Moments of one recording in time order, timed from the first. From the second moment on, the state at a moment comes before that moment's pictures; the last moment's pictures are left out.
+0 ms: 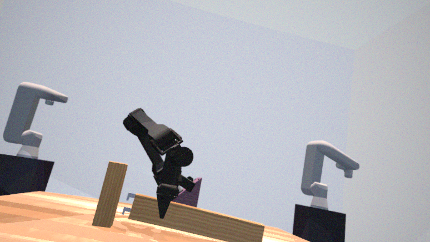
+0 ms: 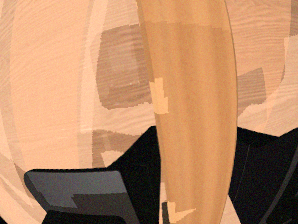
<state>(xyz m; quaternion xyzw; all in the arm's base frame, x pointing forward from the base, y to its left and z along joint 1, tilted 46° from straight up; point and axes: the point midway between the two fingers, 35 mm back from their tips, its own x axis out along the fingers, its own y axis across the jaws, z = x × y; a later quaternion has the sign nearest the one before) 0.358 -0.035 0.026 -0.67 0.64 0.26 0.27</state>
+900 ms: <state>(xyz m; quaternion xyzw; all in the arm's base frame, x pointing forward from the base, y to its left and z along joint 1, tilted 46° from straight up) 0.358 -0.036 0.028 -0.67 0.64 0.27 0.27</state>
